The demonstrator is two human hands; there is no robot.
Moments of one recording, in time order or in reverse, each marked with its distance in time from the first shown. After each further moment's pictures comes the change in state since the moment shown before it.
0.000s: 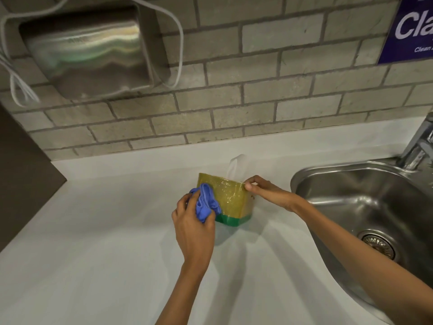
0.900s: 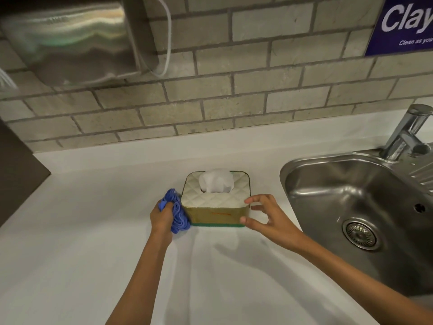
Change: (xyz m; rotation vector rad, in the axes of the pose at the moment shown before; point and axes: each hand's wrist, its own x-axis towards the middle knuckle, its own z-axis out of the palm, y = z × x) left_hand 0.044 -0.072 0.004 -0.577 -0.169 -0.788; right_hand -0.080 0.035 0.054 0.080 0.255 -0.211
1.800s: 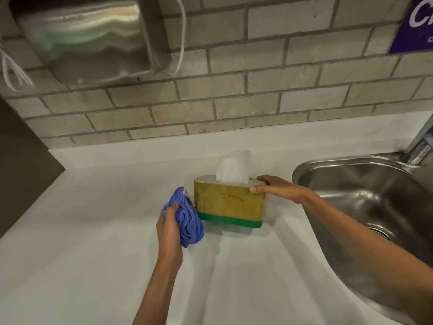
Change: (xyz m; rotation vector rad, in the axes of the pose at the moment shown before) left_hand -0.049 0.004 -0.011 -0.186 -0.068 0.113; right_hand 0.101 -0.008 -0.040 -0.164 -0.326 0.276
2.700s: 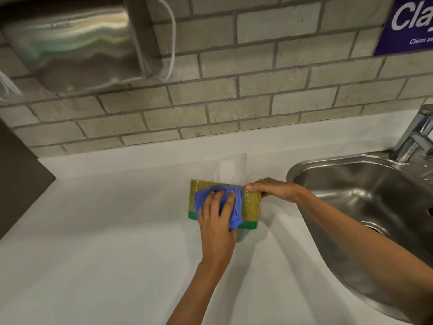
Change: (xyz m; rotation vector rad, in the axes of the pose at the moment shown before) left_hand -0.023 -0.037 0.065 1.066 -0.197 1.035; right_hand 0.014 0.008 -0.006 0.042 -0.086 -0.040
